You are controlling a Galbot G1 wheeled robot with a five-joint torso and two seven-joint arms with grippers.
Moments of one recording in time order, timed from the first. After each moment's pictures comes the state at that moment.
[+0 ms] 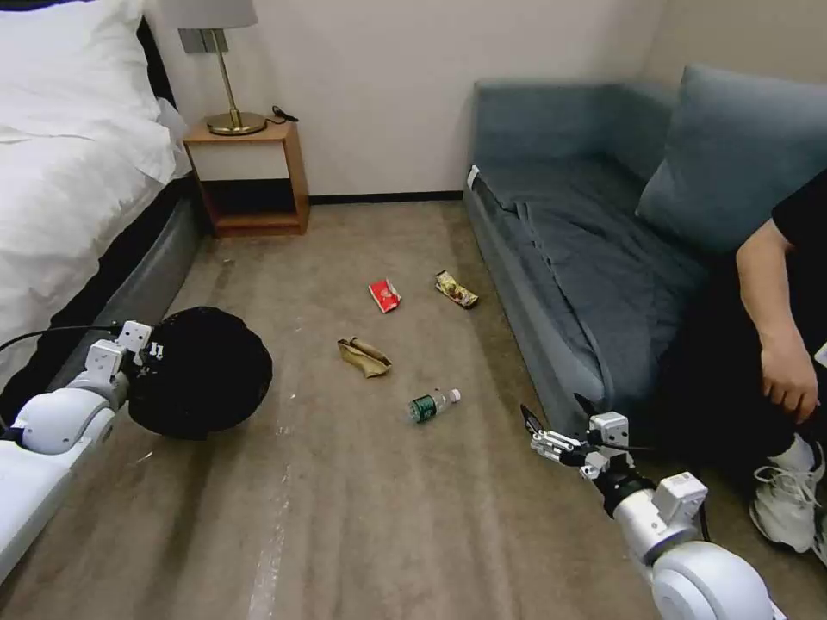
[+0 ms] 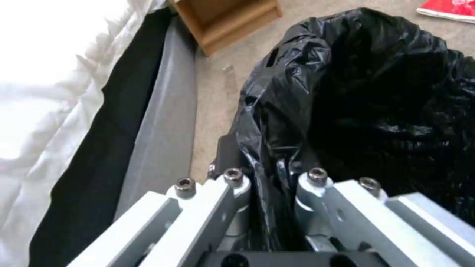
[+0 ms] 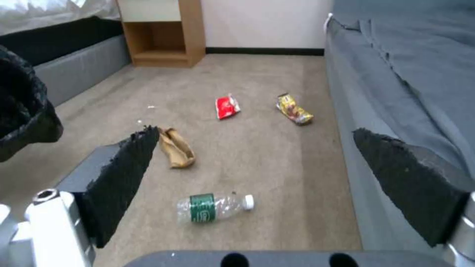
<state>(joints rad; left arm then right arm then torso) 0.91 -0.62 -0.30 -1.41 -0.48 0.25 -0.05 -1.60 0.97 0.49 2.15 0.54 -0.10 0.04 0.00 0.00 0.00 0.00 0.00</state>
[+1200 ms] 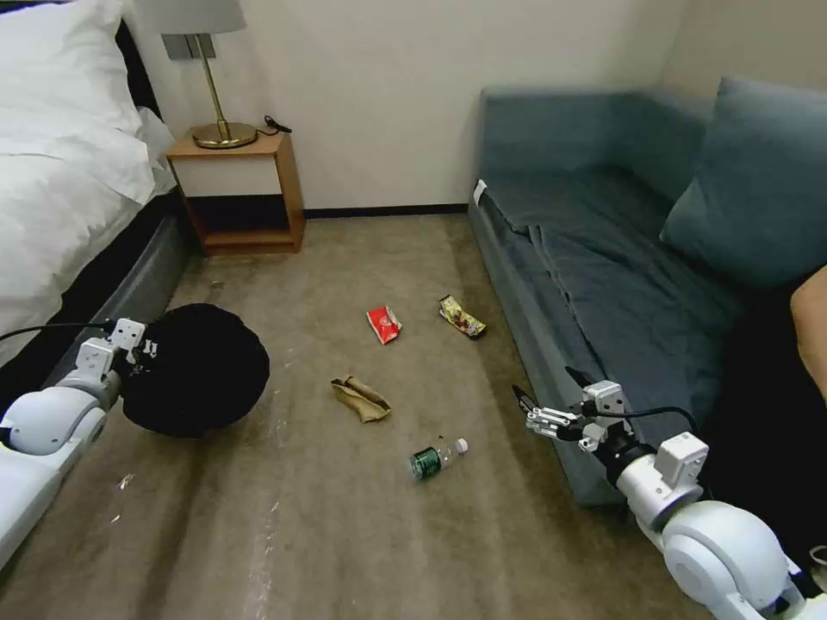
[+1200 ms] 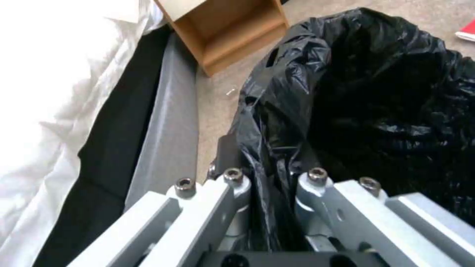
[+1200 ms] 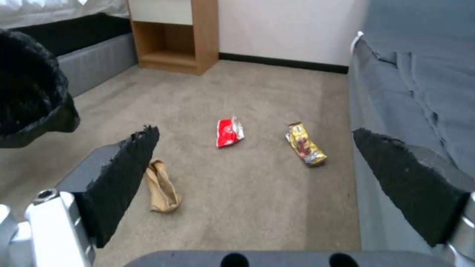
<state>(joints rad) 0.95 -0.59 -0.34 -1.44 -0.48 0.25 -0.03 -1.50 0.82 0.45 2.20 0.62 -0.18 0.06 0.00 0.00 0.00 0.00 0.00</state>
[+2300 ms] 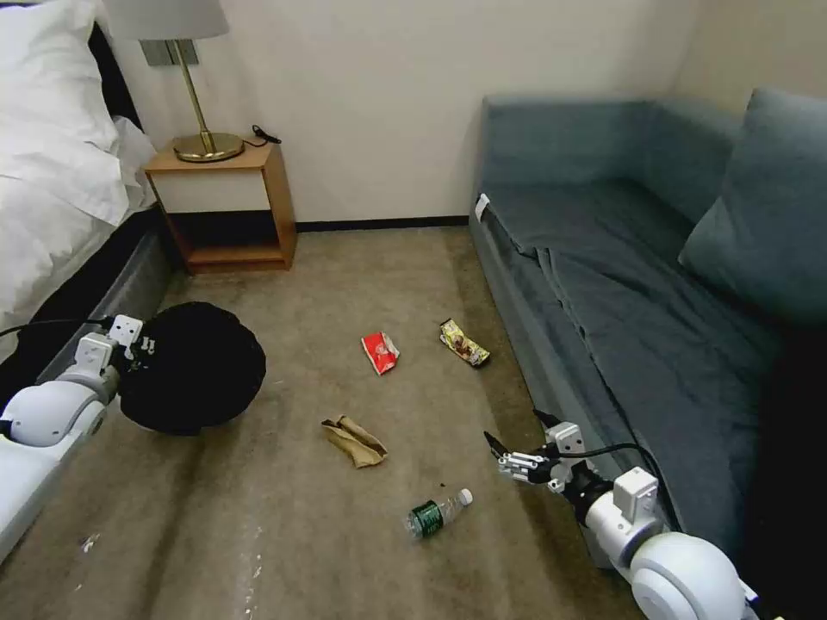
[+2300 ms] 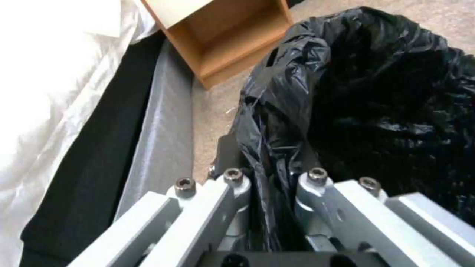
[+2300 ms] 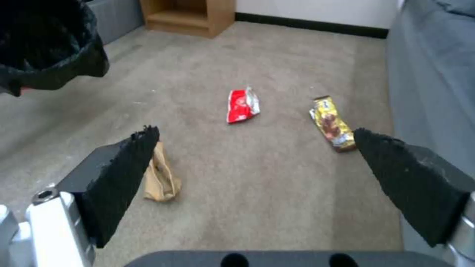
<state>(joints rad) 0.89 -0.59 -0.29 -1.38 -0.50 0.24 -0.02 -1.49 0.84 0.30 2.13 0.55 -0.20 0.05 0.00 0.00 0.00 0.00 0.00</state>
